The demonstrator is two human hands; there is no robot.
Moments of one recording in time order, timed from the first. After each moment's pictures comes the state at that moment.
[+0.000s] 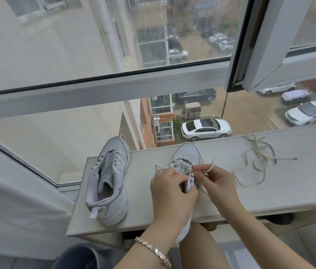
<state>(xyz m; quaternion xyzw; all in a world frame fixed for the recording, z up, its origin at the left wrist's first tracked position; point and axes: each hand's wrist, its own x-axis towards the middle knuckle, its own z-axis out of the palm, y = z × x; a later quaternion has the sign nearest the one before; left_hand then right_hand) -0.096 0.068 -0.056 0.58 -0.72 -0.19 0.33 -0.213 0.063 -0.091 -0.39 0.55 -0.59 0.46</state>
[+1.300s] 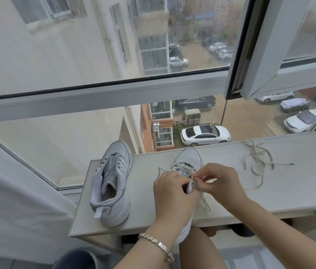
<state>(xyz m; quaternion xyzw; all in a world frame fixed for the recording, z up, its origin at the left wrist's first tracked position) -0.095 0.068 -0.051 0.57 -0.74 -0.19 0.31 -0.233 0.058 -0.076 -0.68 0.53 -0.46 0.20</state>
